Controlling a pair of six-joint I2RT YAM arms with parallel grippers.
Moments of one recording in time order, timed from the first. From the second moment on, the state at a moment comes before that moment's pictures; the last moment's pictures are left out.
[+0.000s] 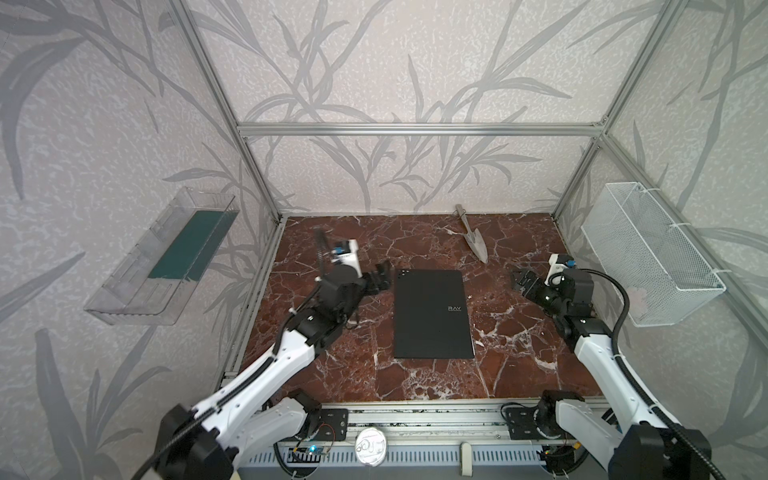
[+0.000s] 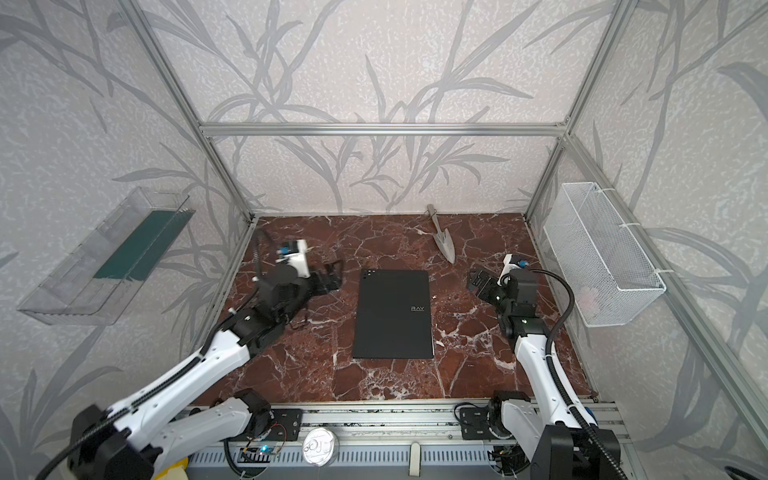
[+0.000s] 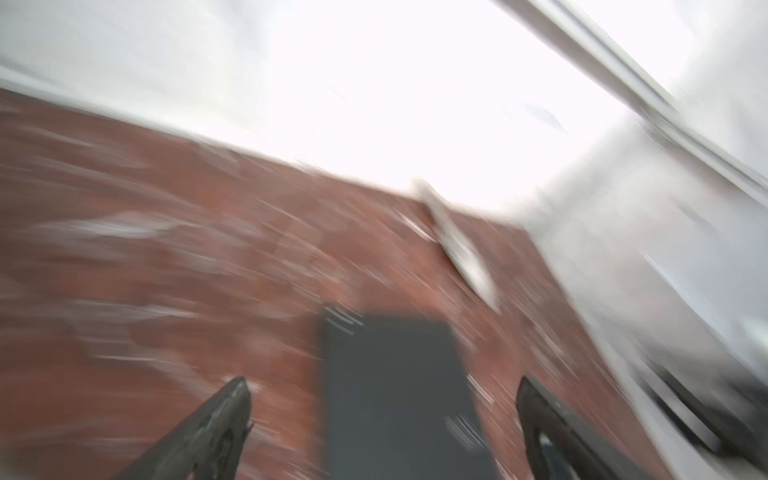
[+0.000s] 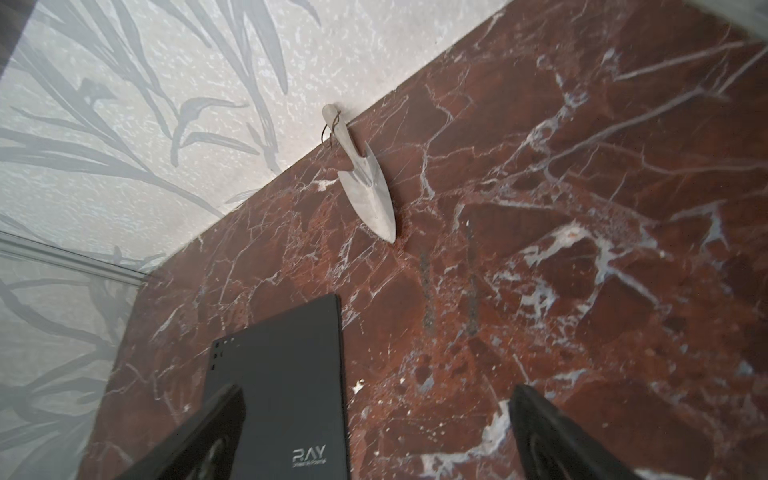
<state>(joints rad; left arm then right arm) -0.44 0.96 0.67 -0.04 -0.34 -0.52 -0.08 0.99 0.52 -0.01 -0.23 0.48</state>
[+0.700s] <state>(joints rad) -0.02 1.54 0.33 0.78 -0.47 -0.11 -0.08 1.43 0.27 0.81 -0.02 0.15</state>
